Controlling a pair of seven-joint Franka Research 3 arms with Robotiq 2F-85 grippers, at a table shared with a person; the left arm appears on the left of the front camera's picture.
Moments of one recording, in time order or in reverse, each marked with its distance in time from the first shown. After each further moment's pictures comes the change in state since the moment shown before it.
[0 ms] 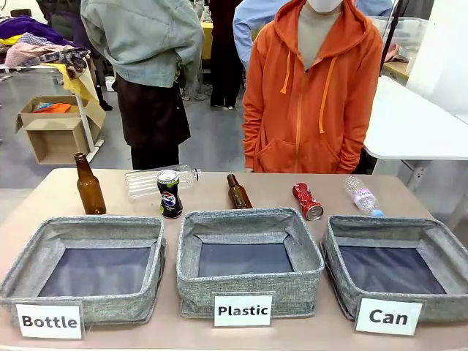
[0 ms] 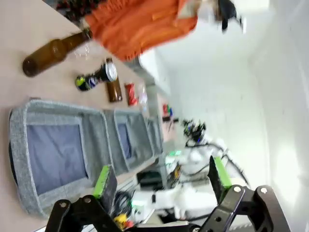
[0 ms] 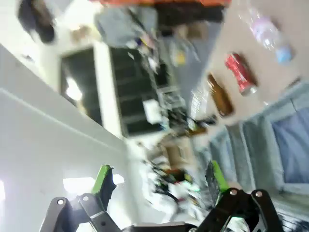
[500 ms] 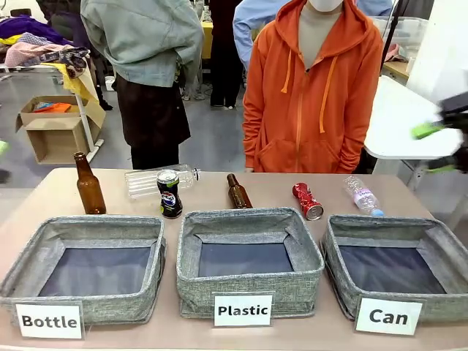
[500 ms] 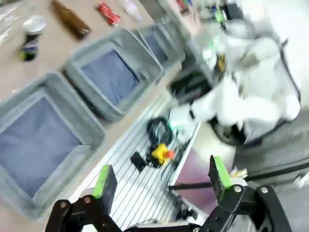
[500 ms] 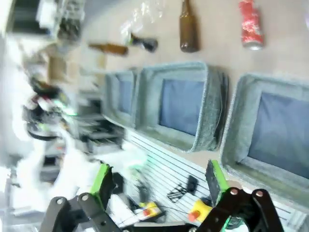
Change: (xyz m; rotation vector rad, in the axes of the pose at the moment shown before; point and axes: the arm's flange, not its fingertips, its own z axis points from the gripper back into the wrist) left arm -0.053 -0.107 -0.101 0.135 0.509 -0.458; right arm -0.130 0.084 -0.130 -0.530 0.402 0.556
